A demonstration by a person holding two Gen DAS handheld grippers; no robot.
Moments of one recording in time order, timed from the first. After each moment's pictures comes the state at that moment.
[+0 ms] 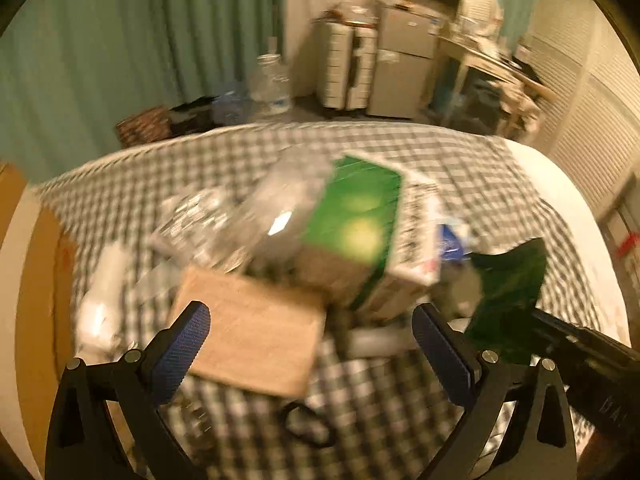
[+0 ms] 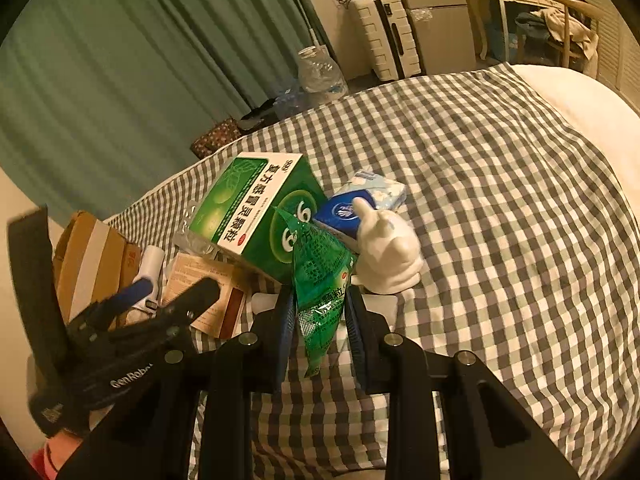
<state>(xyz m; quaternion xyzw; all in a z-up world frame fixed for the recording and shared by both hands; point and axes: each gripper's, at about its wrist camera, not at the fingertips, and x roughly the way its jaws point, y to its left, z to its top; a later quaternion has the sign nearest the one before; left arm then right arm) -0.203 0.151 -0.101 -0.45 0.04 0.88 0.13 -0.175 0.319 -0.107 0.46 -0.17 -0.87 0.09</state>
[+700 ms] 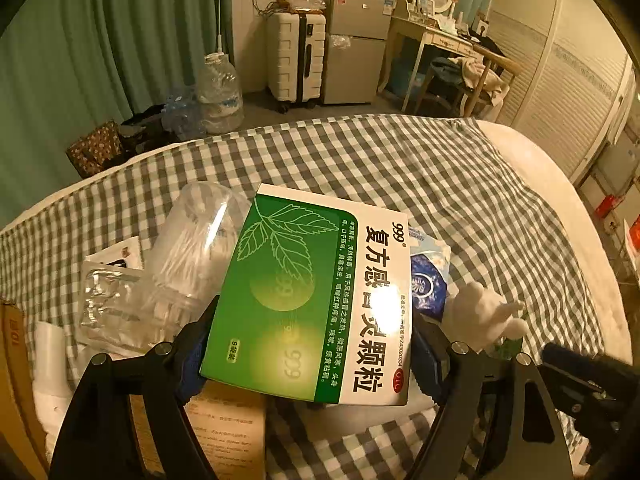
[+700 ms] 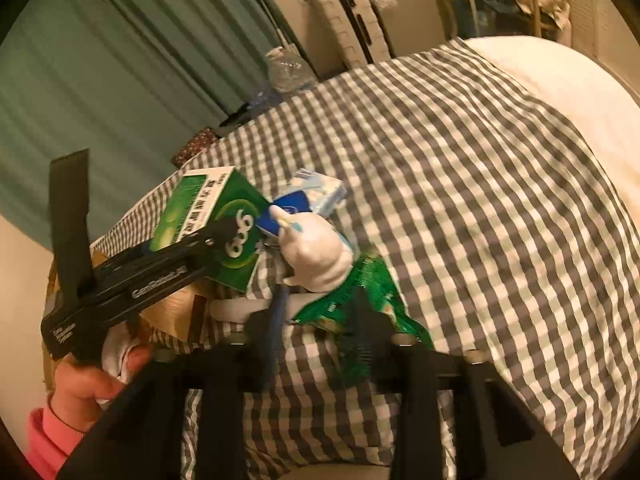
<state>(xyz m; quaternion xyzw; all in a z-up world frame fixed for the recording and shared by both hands) -0.258 0.192 -0.119 -0.46 0.07 0.86 0.18 -0.168 0.363 -0.117 0.47 -0.21 -0.85 0.05</state>
